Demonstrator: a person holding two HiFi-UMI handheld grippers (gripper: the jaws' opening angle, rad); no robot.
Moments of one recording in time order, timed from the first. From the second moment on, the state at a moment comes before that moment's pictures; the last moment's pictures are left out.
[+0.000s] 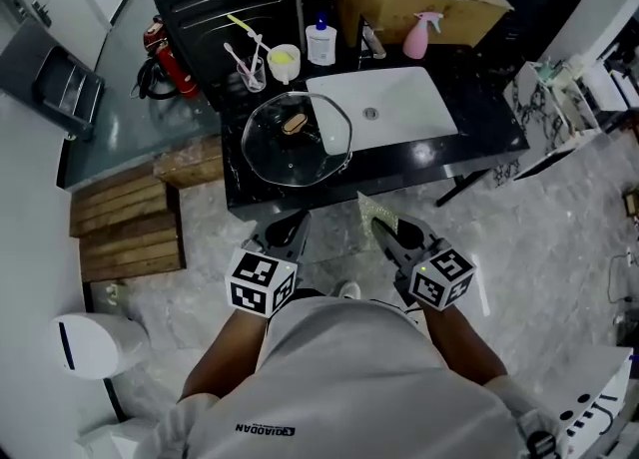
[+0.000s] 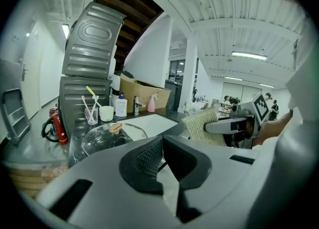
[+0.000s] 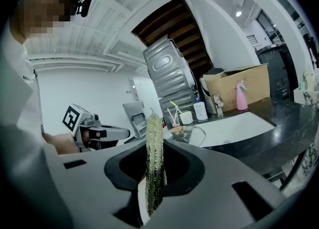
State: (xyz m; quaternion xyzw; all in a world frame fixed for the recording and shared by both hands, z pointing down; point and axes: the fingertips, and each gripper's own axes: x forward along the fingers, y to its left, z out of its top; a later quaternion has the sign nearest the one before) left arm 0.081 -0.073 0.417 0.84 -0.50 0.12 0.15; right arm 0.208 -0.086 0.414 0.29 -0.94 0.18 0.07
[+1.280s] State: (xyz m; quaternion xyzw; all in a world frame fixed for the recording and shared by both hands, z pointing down) left arm -0.055 -0.198 0.440 0.81 -0.55 0.14 0.17; right arm 0.092 -0.250 0.432 0.27 -0.94 0.10 0.18
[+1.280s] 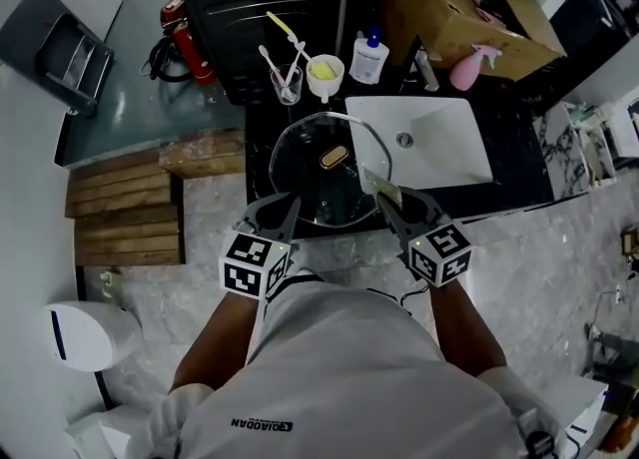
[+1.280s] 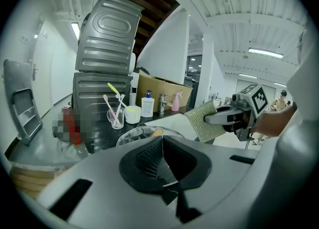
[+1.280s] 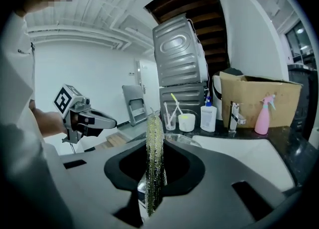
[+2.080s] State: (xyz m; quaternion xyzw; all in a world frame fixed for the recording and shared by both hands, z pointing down) left arm -0.135 -0.201 0.474 0.76 -0.60 0.11 0.21; right arm -0.061 -0.396 0.473 0.18 -0.88 -0.11 0.42
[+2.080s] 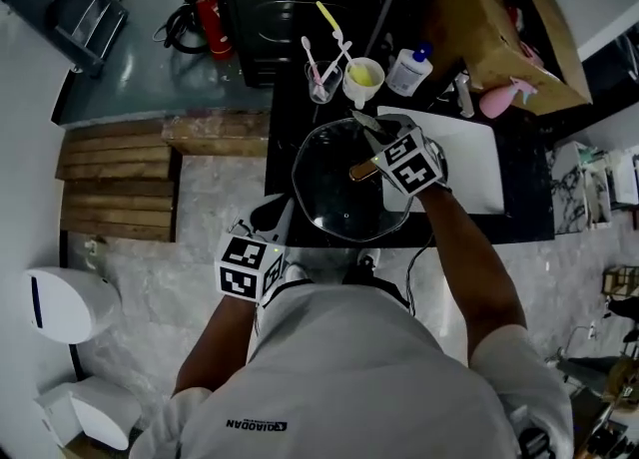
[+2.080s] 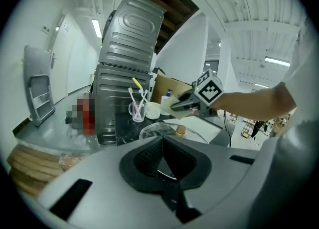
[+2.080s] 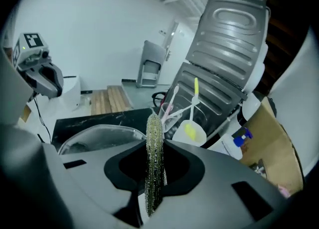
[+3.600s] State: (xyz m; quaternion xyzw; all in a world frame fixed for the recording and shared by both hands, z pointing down) left arm -0.195 -0.153 0.482 0.71 -0.66 0.09 0.23; right arm -0.124 -0.405 0.584 0.08 -0.81 -0.03 0.57
